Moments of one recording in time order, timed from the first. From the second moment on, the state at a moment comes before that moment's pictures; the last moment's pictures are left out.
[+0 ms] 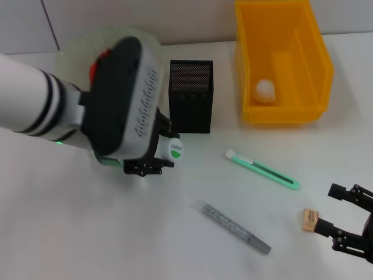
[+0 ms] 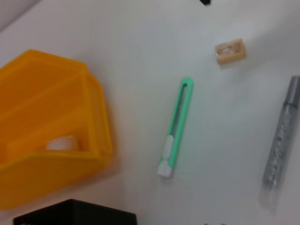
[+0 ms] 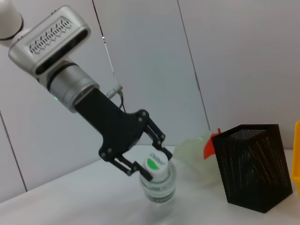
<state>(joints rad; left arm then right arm) -0.55 -2.07 1.65 1.49 2.38 1.35 -1.59 0.05 2.08 -0.56 -0.57 -1.83 -1.81 0.99</state>
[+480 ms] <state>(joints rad) -0.45 -2.07 1.39 1.51 2.16 1.39 -1.64 0.06 2.08 -0.56 -0.57 -1.83 -1.81 0.99</state>
